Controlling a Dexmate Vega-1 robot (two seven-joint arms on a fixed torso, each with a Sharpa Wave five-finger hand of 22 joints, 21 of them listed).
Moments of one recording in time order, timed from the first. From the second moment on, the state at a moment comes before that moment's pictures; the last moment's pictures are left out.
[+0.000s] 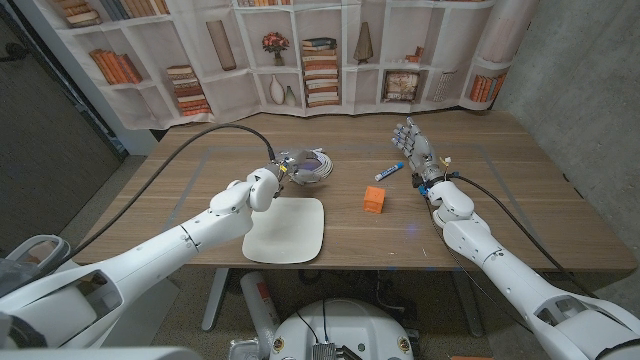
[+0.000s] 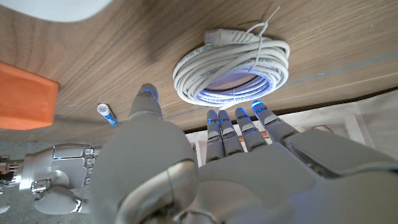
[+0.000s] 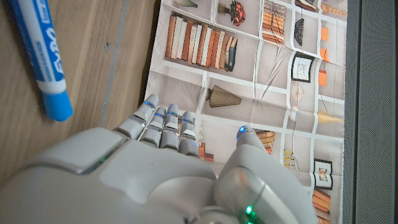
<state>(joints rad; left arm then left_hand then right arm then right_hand) 0.67 0.72 0.81 -1.76 0.58 0.43 -0.03 0.78 -0.07 0.13 -0.13 0.39 0.28 0.00 0.23 0.19 0.24 -0.08 0.22 0.19 0.17 -0.04 0.20 0.17 0.16 -0.04 0.23 0.17 -0.82 -0.40 -0.40 -1.24 0.64 0.38 0.03 0.22 0.04 0.25 -0.04 0.19 0.23 0.07 0.20 0.18 0.26 0.10 0.22 0.18 0.15 0.04 0.20 0.19 0.20 -0.04 0.32 0.18</state>
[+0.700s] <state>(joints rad) 0.65 0.70 0.84 -1.76 0.58 0.49 -0.09 0.80 -0.06 0.13 -0.13 0.39 0.33 -0.01 0.24 0.19 0.29 -0.08 0.23 0.19 0.22 -0.04 0.20 0.18 0.19 -0.04 0.23 0.18 -0.81 -0.40 -0.40 -1.23 0.65 0.37 0.03 0.22 0.04 0.25 -0.04 0.19 0.24 0.07 0.20 0.18 0.26 0.10 0.22 0.18 0.14 0.04 0.20 0.19 0.20 -0.04 0.32 0.18</state>
